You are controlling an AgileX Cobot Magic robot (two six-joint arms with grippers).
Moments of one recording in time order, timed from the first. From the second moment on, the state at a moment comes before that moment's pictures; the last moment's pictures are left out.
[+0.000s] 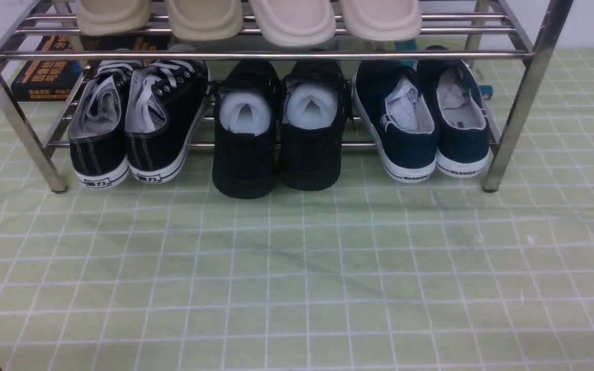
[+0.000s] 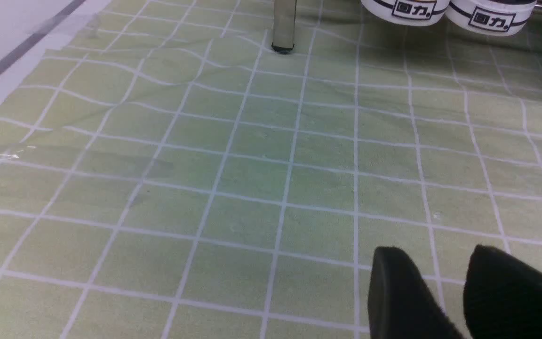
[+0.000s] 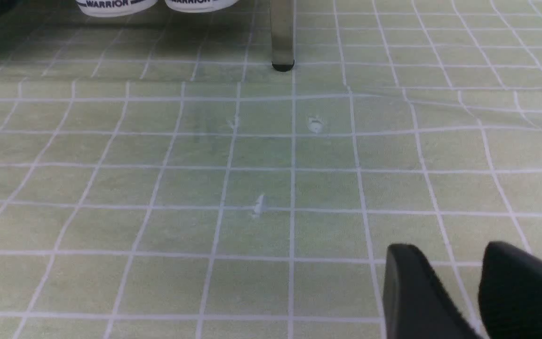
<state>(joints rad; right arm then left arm) 0.01 -0.01 0.01 0.09 0.39 -0.02 0.02 -0.01 0.02 0.16 0.37 -0.23</state>
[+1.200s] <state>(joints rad) 0.01 -0.01 0.02 0.57 0.38 0.22 0.02 -0.01 0.02 0.16 0.37 -0.23</state>
